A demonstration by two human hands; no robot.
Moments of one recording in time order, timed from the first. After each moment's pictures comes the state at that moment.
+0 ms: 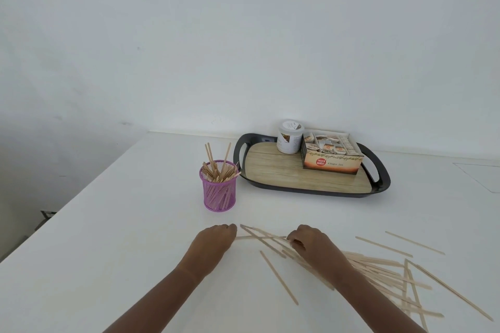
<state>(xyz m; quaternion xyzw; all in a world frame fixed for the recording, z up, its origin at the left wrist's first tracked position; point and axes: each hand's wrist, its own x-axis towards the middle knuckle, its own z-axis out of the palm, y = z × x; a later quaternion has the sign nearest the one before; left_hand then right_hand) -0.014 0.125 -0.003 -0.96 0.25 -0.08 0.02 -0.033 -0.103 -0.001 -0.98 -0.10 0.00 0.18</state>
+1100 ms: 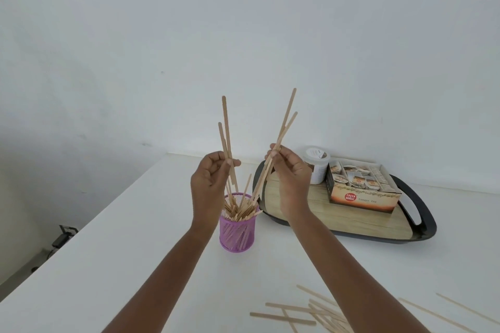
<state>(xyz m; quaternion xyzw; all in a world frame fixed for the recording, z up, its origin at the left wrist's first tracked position) 0.074 0.134 0.108 -0.62 0.10 -0.29 -0.72 0.105 0.003 0.112 -0.55 -0.09 -0.24 0.80</state>
